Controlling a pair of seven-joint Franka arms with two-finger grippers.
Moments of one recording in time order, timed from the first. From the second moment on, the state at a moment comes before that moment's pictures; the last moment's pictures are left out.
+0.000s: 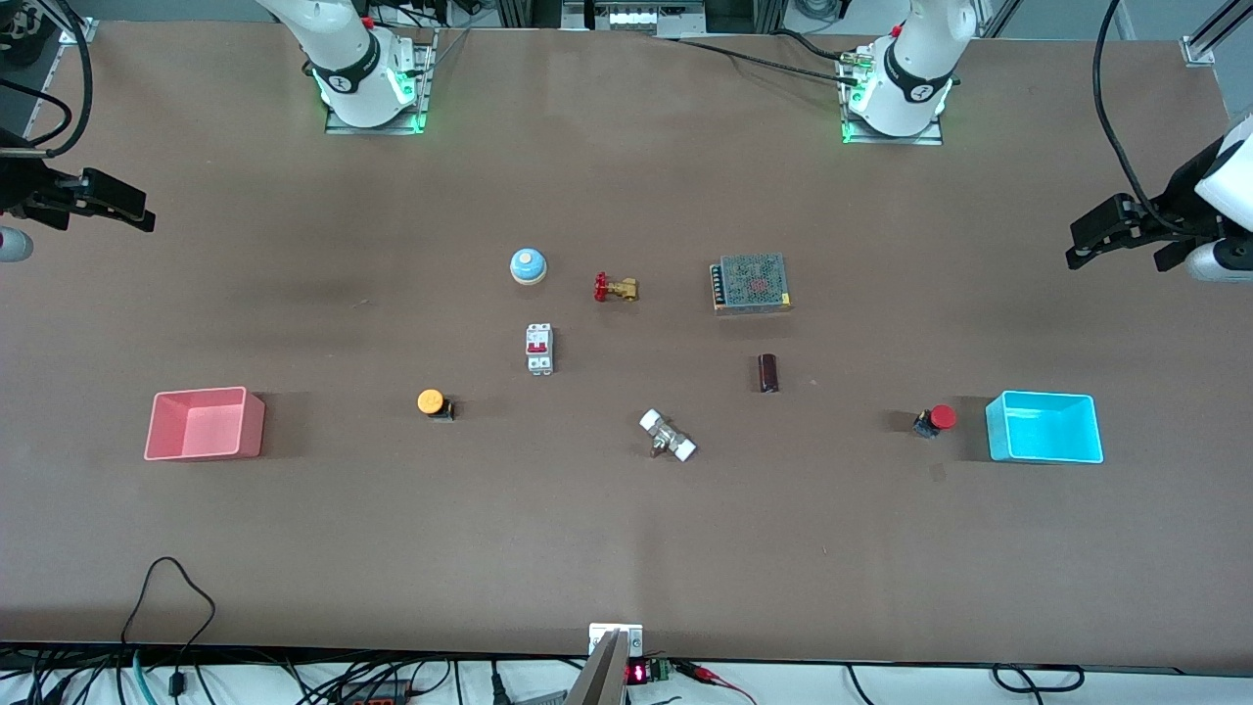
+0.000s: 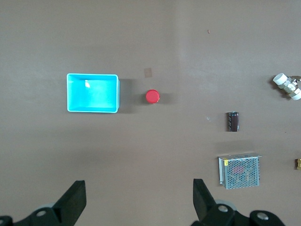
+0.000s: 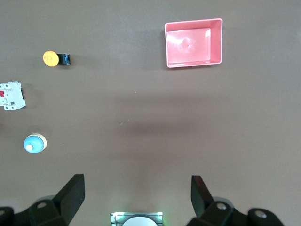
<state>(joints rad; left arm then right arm) 0.16 0.02 -0.16 -1.58 -0.01 1.62 0.00 0.08 0.03 -0.13 -1.56 -0.02 1.47 -0.04</state>
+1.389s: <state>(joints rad) 0.15 0.43 -0.16 -1.61 -0.01 1.83 0.00 0.35 0.41 -0.12 -1.71 0.06 2.05 0.18</state>
